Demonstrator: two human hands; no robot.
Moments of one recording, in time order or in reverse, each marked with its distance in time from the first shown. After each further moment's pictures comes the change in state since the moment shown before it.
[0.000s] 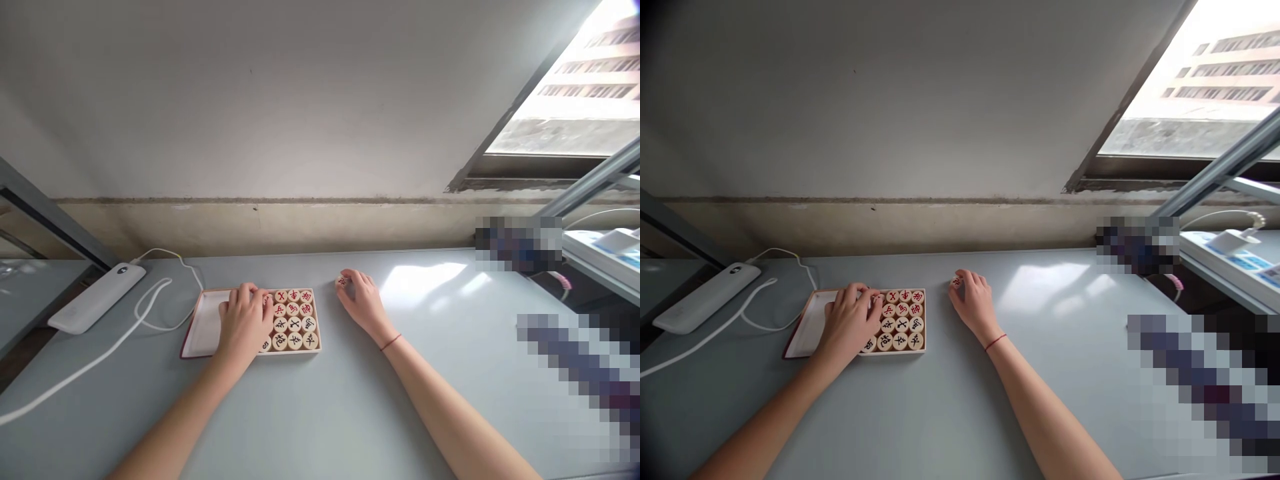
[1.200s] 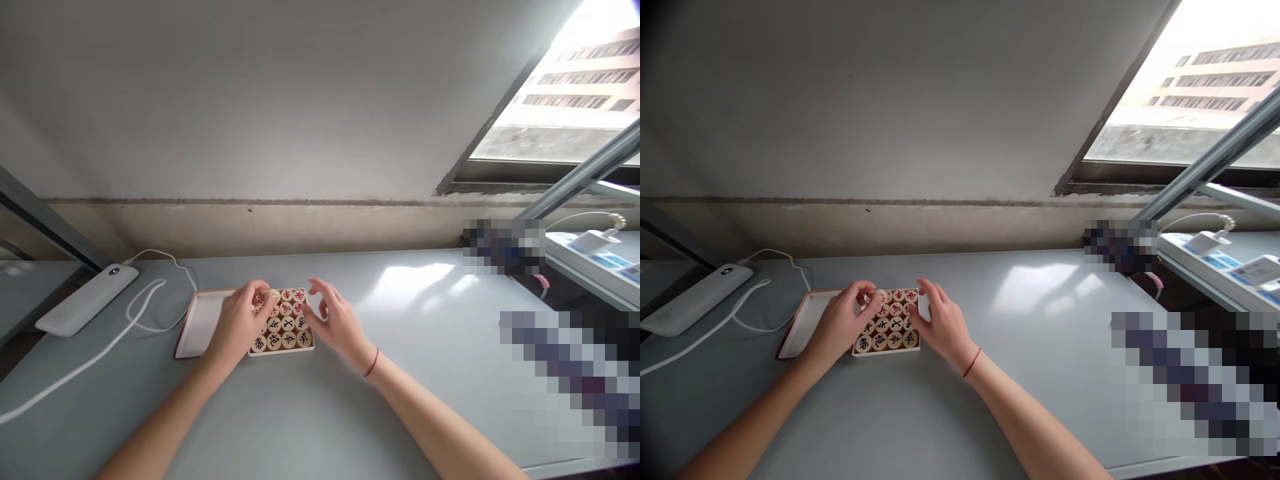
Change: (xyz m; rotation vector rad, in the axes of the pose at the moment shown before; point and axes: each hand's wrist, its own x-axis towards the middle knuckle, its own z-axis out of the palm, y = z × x) left_hand 0.006 -0.001 -0.017 -0.552 0.019 0.058; right_hand -0.024 -0.077 -0.022 0.304 -0.198 -0.064
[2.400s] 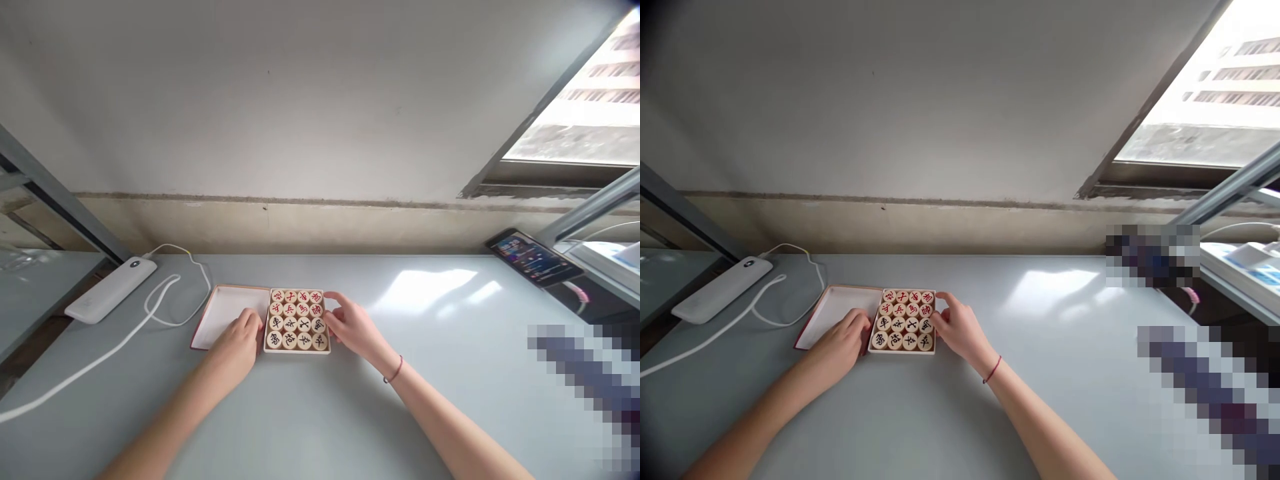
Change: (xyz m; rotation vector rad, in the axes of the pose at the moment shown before) left_hand -0.042 -0.039 -0.017 0.309 -0.413 0.125; right_hand 0.003 0.000 -0.008 0.164 -0.315 0.432
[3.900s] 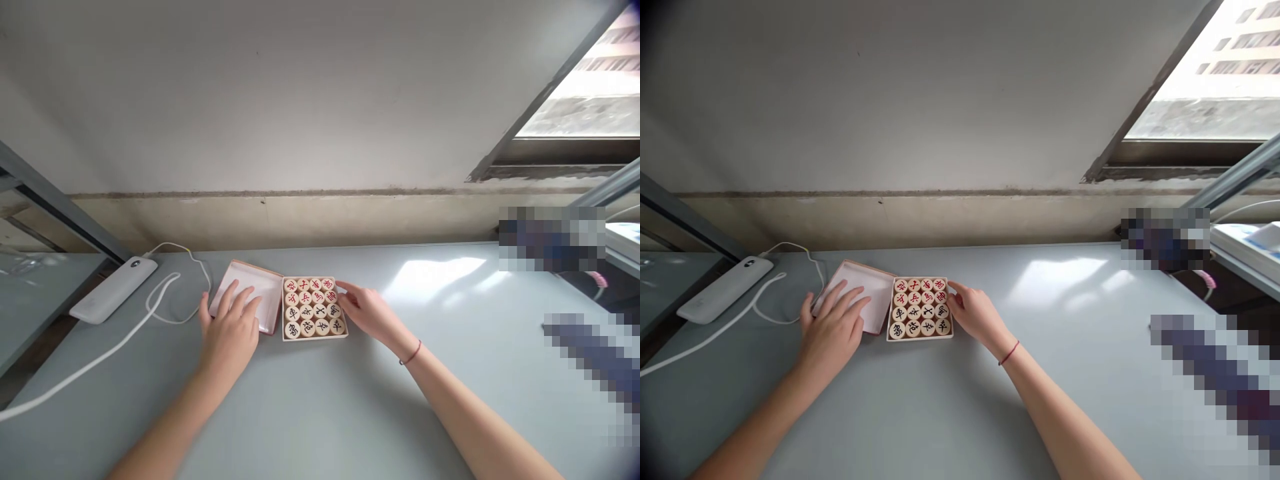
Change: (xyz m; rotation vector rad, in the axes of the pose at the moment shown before) left_hand 0.005 0.012 -0.007 0.381 0.426 -0.088; right_hand 0.012 0.015 -0.022 -0.299 0.060 -0.079
